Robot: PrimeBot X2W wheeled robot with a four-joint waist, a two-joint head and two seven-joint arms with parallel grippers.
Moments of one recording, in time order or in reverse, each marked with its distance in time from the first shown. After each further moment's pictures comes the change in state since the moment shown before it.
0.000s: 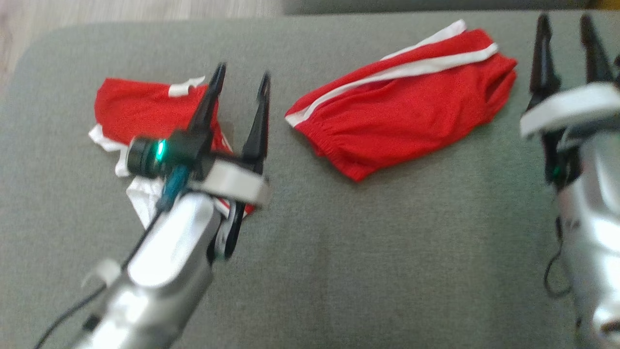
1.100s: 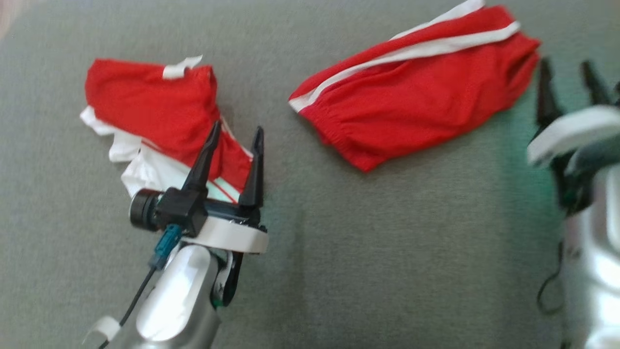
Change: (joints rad) left arm 0.307 -0.119 0.297 -0.099 0.250 -0.159 -0.001; right arm 0.237 0.123 -0.208 -0.370 -0.156 0.000 0.337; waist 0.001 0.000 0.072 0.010
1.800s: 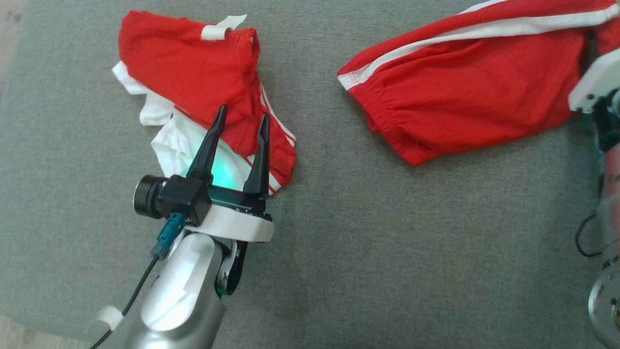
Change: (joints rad) left arm -0.042 -0.037 0.024 0.014 0.031 -0.037 0.000; right arm -0.402 -0.127 -0.175 0.557 -0.194 0.000 0.086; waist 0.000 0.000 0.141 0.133
